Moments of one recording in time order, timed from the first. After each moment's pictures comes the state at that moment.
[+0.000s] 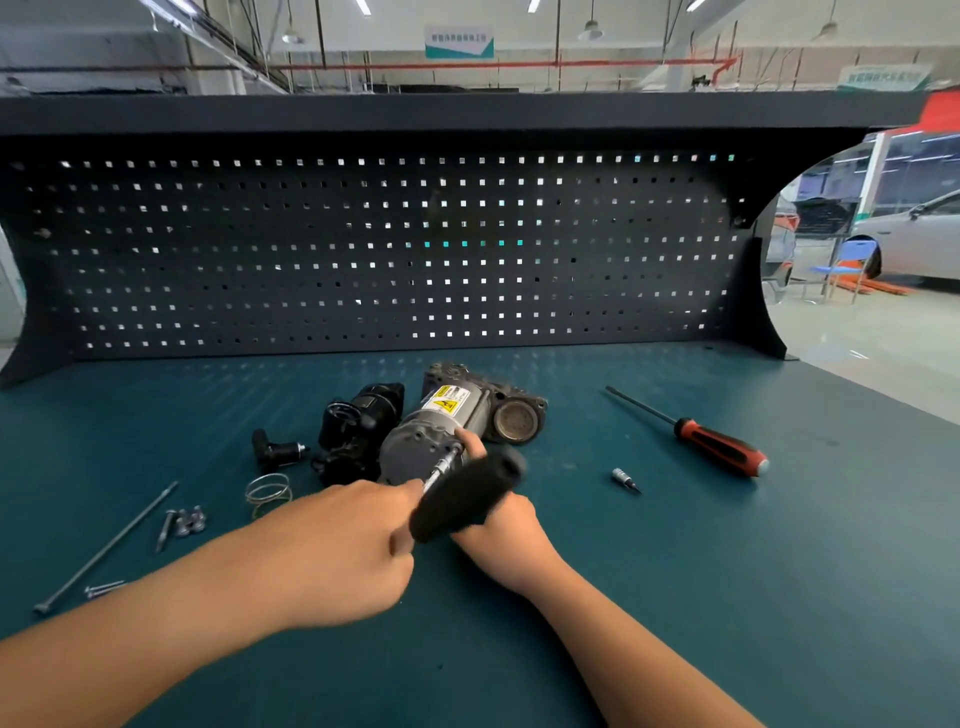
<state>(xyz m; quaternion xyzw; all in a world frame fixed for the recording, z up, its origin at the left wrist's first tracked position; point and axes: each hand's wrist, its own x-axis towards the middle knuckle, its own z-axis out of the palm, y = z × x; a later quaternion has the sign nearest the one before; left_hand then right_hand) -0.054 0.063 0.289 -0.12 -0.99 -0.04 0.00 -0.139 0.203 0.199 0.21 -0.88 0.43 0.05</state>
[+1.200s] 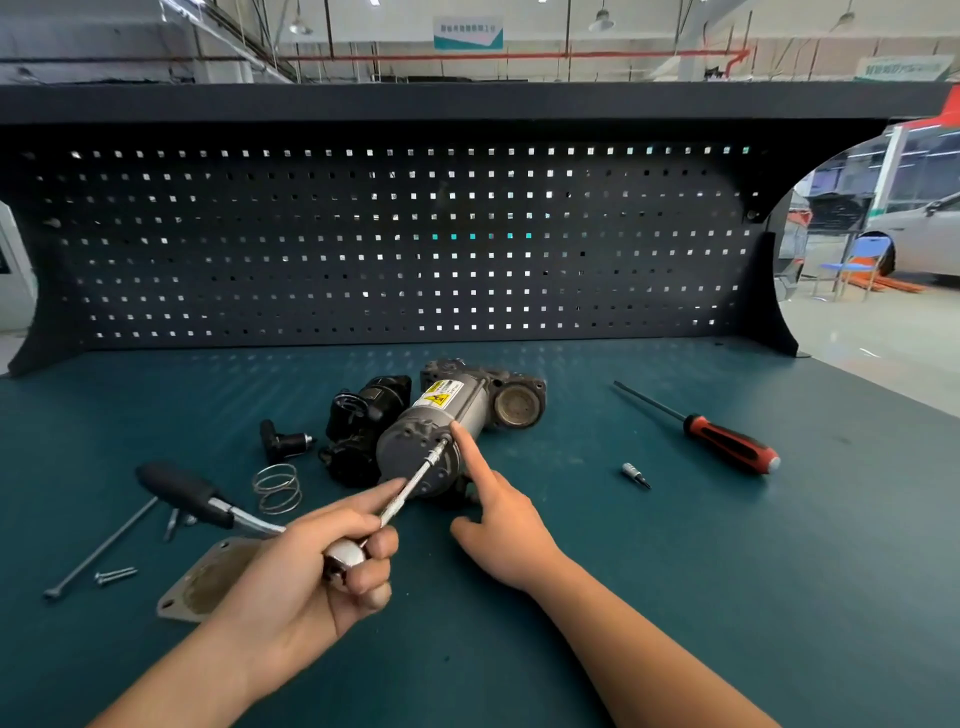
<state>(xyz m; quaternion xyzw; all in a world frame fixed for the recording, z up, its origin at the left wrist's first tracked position) -0.050 0.048 0.241 0.05 -0.52 -0.85 -0.08 -0.144 0.197 0.193 0.24 -0.89 0.37 0.07</state>
